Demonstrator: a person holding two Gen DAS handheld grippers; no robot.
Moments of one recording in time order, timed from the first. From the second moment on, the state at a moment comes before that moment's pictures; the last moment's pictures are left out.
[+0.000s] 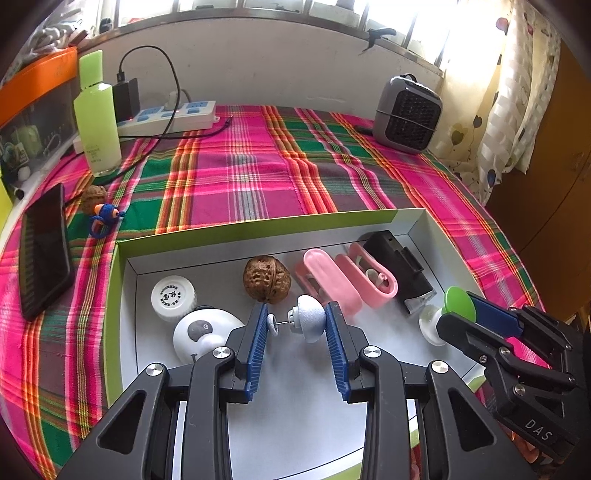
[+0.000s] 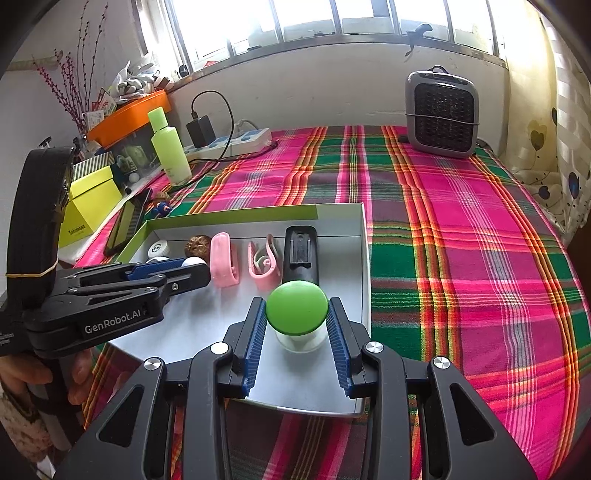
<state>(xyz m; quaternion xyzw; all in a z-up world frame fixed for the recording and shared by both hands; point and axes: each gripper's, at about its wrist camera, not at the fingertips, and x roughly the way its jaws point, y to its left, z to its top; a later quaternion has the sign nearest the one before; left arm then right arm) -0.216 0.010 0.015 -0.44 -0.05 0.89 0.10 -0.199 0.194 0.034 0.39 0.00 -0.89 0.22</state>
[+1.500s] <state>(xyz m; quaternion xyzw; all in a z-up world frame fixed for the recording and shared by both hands) -0.217 0.013 0.013 -0.44 -0.05 0.89 0.10 -0.193 0.190 0.034 0.39 0.02 -0.90 0.21</state>
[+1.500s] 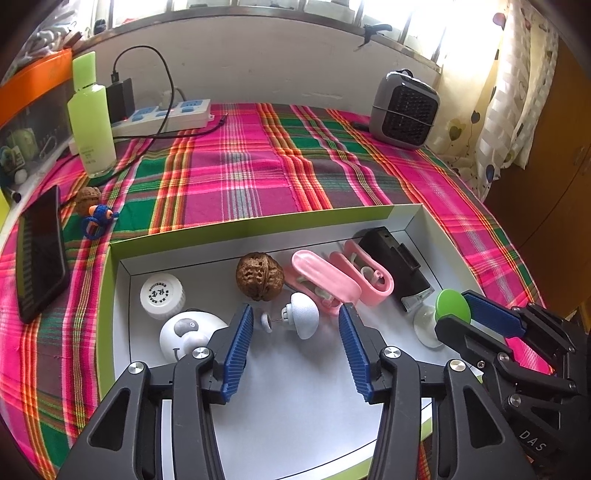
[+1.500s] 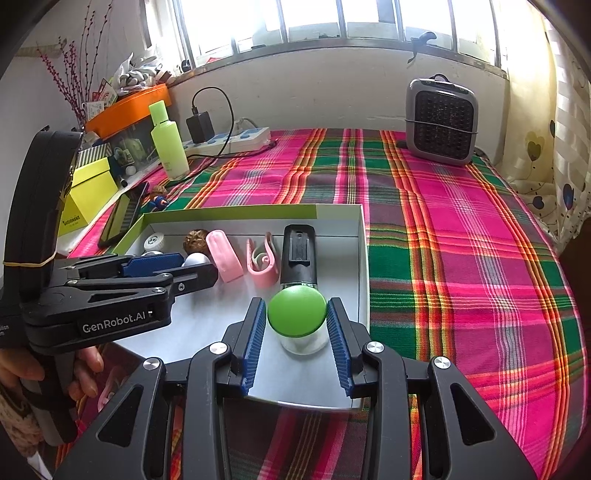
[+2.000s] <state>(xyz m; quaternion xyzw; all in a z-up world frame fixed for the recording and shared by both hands) -0.198 0.013 0.032 -0.43 -0.04 0.90 0.10 -0.179 0.188 0.048 0.37 0.02 -0.91 0.21</state>
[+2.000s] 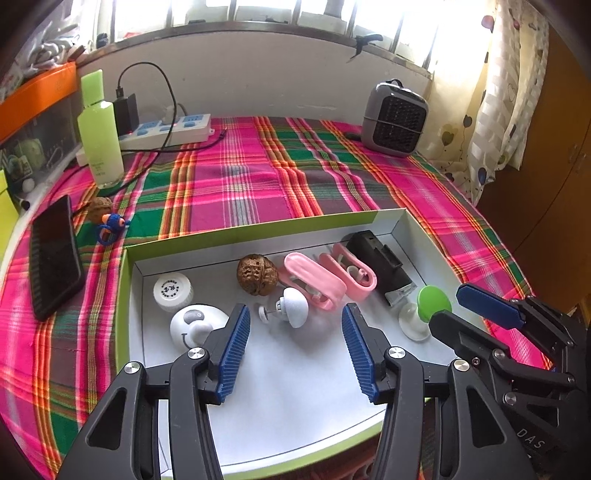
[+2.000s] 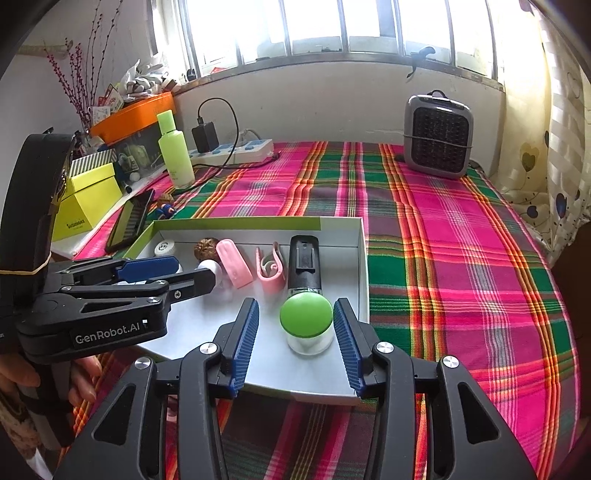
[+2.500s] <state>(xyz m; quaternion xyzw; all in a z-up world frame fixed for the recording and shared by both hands) -0.161 0.002 0.044 -0.41 -0.04 0.91 0.08 -0.151 0.187 0.061 0.35 0.02 -0.91 0.21</state>
